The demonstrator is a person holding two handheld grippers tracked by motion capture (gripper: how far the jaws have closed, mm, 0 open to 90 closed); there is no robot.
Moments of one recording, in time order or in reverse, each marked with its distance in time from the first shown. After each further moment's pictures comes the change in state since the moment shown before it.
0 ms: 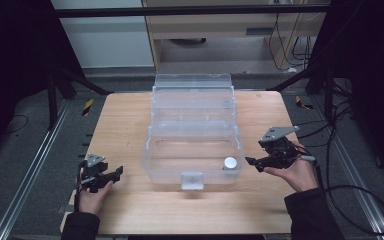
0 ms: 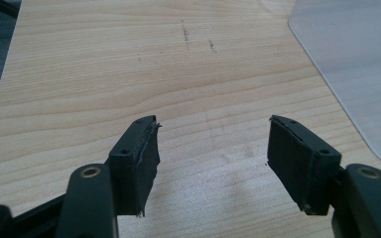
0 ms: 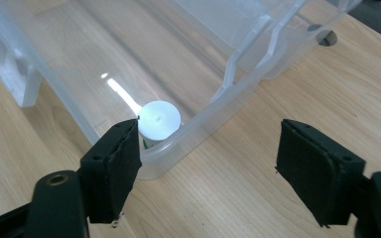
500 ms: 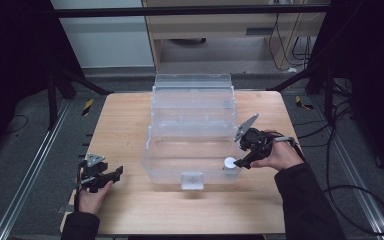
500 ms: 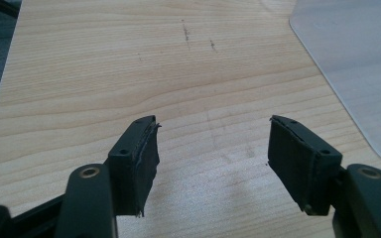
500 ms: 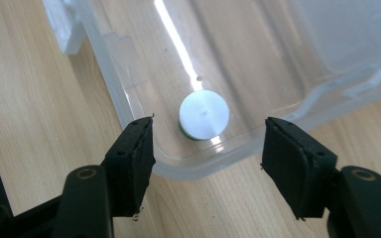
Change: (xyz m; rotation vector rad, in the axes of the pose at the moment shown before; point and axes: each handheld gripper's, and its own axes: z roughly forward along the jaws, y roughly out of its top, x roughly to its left) left arm 0.000 0.000 0.000 0.002 0.002 0.001; right arm 0.010 0.052 0.033 0.300 0.204 -0.260
